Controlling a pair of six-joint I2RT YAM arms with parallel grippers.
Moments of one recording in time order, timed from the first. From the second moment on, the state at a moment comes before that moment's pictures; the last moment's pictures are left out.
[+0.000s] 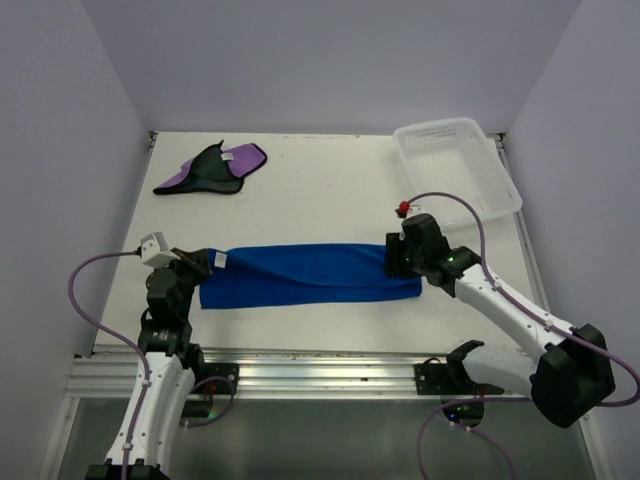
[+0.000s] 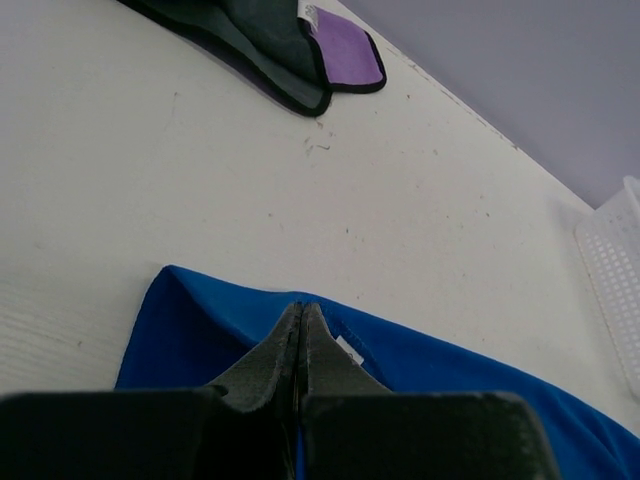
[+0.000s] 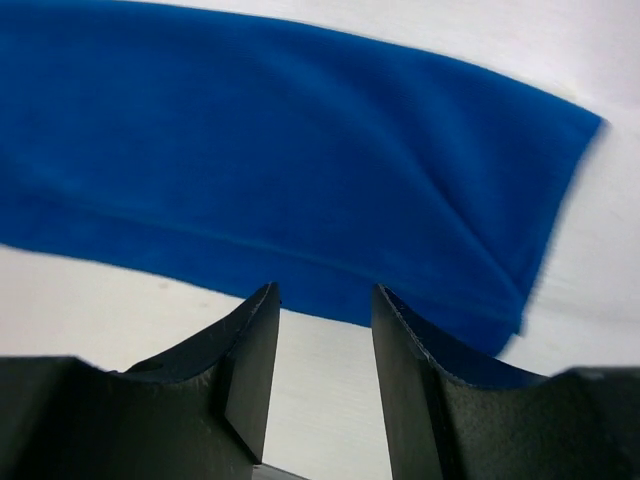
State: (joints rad) left arm 0.01 0.40 0.18 0.01 -0.06 -0.60; right arm 0.48 1.12 0.74 -0.52 0.08 0.42
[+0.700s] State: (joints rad) left arm 0.01 0.30 0.18 -0.22 -0.11 -0.65; right arm 0.89 1.74 1.22 -0.13 -0.08 0.36
